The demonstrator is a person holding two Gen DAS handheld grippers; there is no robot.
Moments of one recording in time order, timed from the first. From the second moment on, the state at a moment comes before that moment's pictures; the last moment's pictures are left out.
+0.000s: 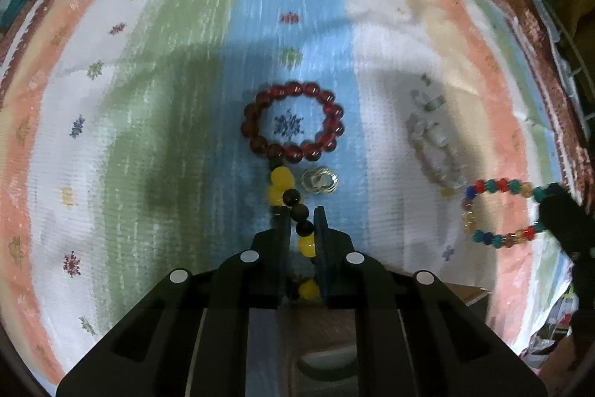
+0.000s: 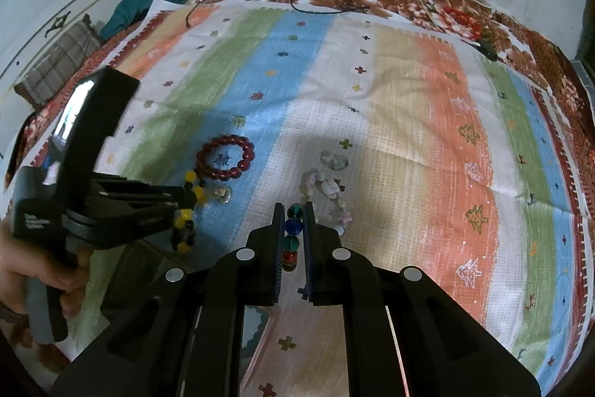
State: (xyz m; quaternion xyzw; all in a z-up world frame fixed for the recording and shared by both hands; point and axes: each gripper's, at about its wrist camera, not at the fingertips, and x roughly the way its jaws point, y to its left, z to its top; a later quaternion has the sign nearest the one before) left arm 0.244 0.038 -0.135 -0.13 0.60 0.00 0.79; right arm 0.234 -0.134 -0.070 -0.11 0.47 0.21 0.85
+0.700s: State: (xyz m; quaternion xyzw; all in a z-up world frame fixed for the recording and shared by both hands) left arm 0.206 0.026 -0.051 -0.10 0.52 -0.03 0.85; right arm 0.200 -0.123 -0.040 -0.09 0.45 0.23 0.86
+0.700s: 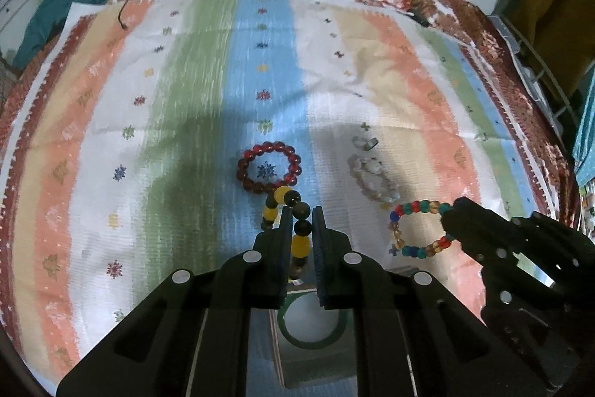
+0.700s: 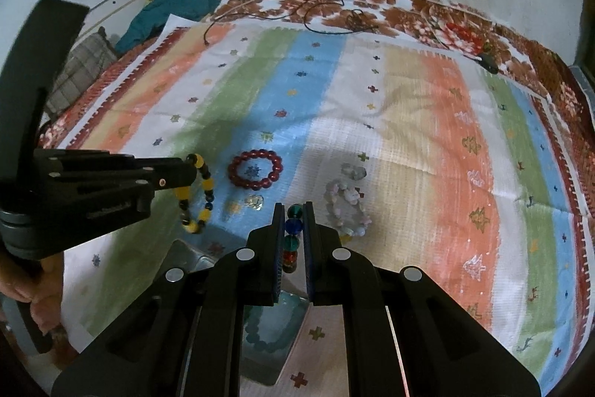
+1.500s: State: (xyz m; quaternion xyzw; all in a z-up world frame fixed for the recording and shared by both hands) left arm 0.136 -0.001 -0.006 -0.09 0.46 -0.07 0.88; right arm 0.154 -0.137 -0.033 -0.09 0.44 0.23 0.86
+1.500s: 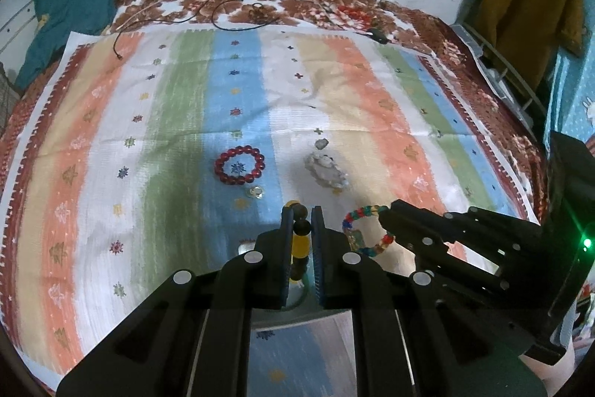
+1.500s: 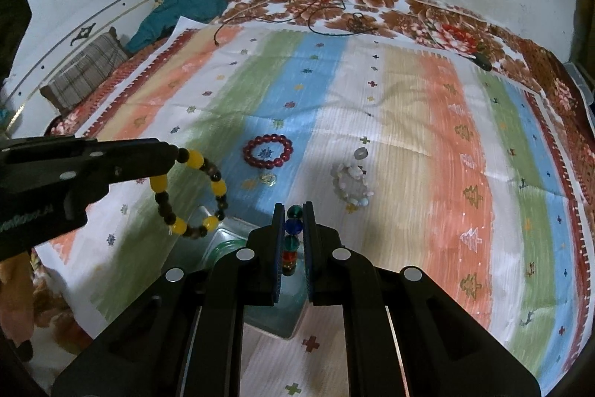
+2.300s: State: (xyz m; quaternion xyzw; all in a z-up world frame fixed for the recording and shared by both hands) left arm 0.109 0.011 -0.014 -0.09 0.47 -0.01 0.88; right arm 0.138 -0.152 -0.043 -0.08 0.45 0.20 0.86
